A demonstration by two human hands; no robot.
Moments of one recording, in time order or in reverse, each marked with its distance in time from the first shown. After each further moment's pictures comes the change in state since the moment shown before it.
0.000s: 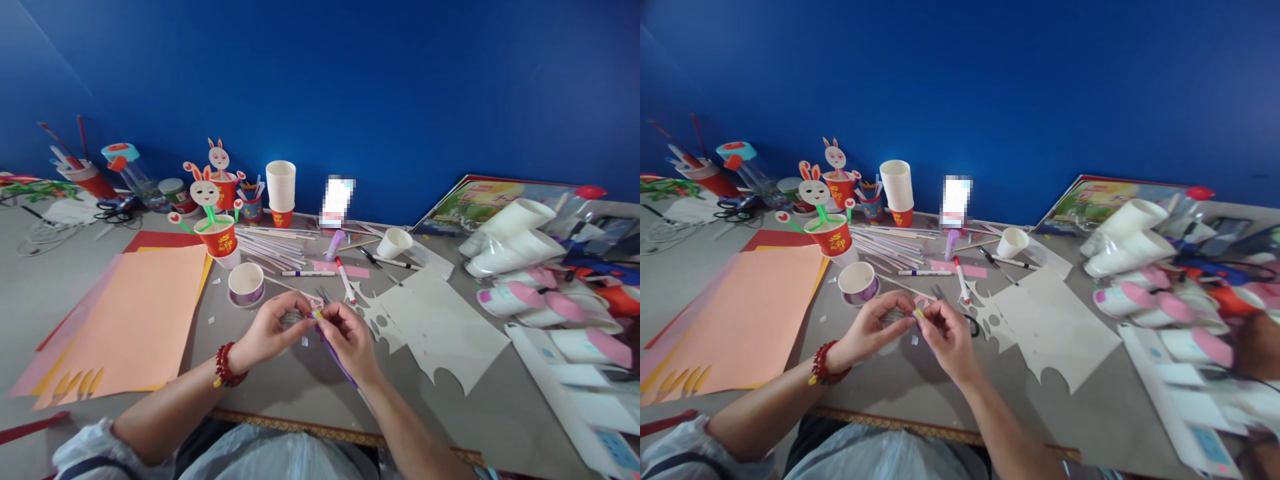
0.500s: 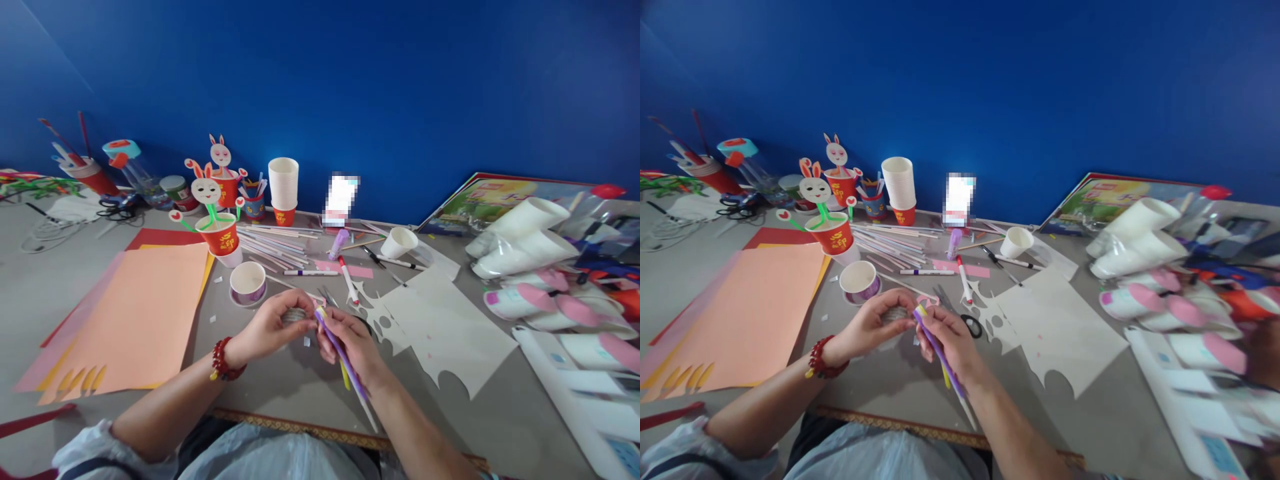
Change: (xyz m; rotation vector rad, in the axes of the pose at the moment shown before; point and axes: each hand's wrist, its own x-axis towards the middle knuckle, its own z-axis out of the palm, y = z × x) left_hand 0.004 -0.005 -0.009 -0.009 -0.102 0.013; right_hand 0.002 0.002 0.001 0.579 -0.269 0.357
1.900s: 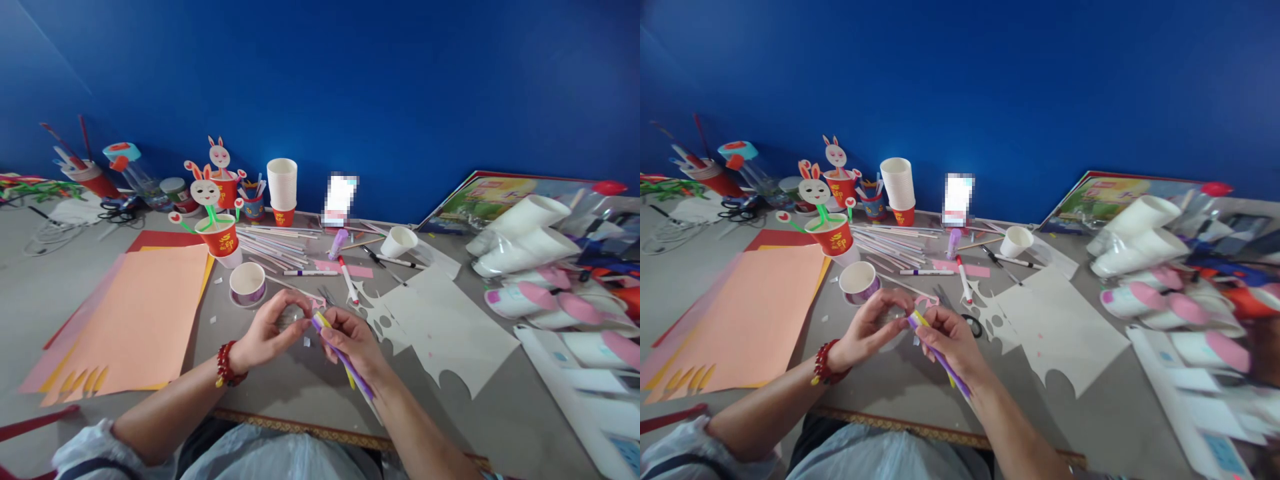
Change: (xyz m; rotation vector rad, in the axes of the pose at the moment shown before) left_hand -0.009 -0.008 0.007 -0.022 0.152 0.206; right_hand -0.004 -0.006 -0.002 -0.095 0.051 -0.021
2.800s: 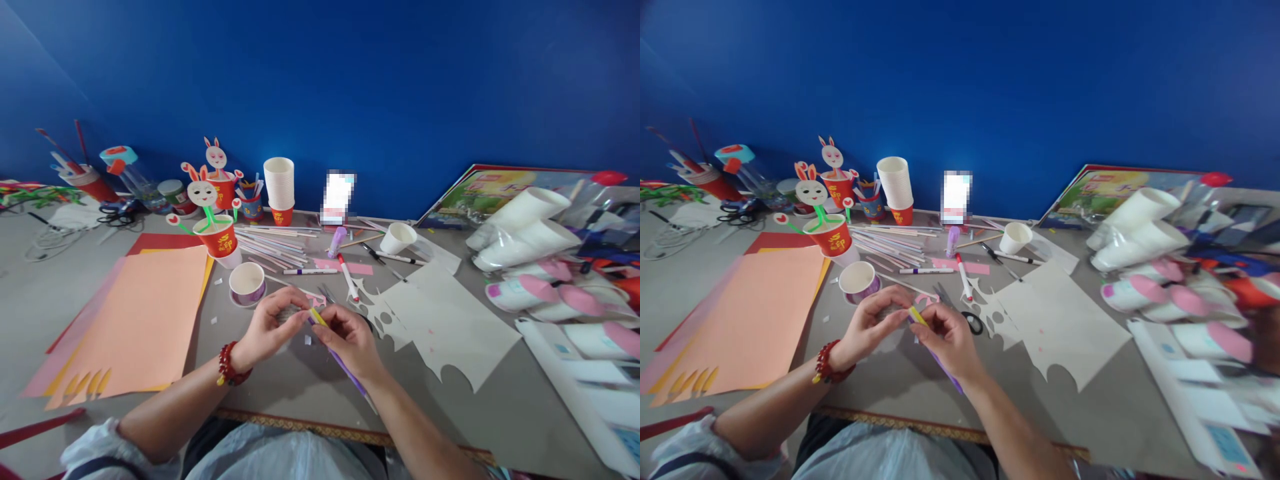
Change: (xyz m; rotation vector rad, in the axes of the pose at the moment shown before) left_hand 0.009 0.009 0.003 0.006 0.052 -0.114; right_hand 0.002 0.003 0.005 -0.313 0.103 -0.227
